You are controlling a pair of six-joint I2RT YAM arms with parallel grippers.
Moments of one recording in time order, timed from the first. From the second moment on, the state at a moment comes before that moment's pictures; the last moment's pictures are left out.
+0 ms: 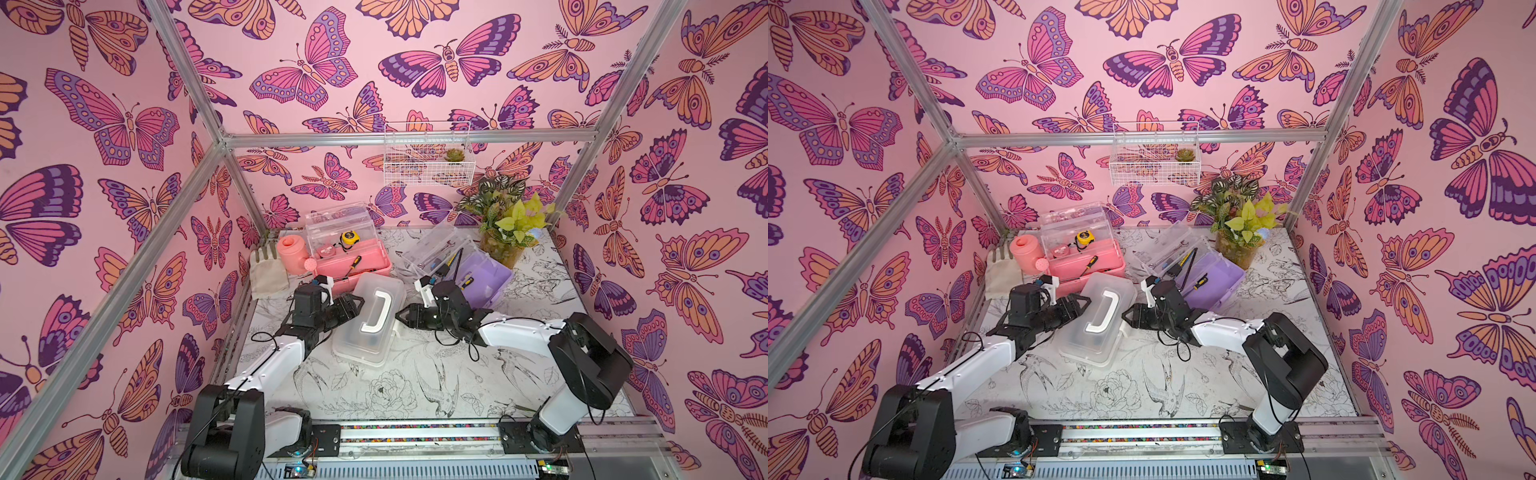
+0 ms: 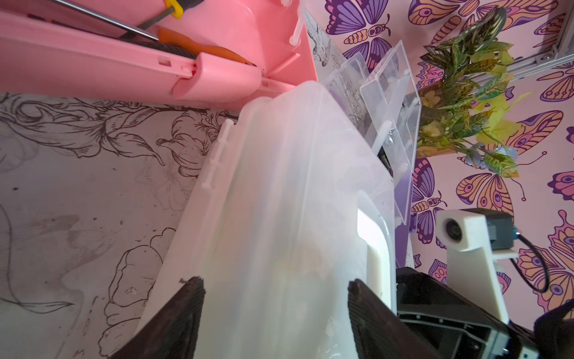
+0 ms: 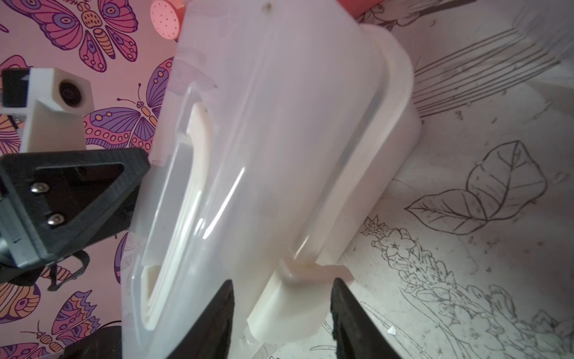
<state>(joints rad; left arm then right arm) -0.15 1.23 0.56 0.04 0.47 -0.67 0.74 1.67 0.85 0.22 -0.34 0.84</state>
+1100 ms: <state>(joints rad) -0.16 1.33 0.53 0.32 0.37 -0.70 0.75 1.89 0.74 0.82 -0.39 1.10</state>
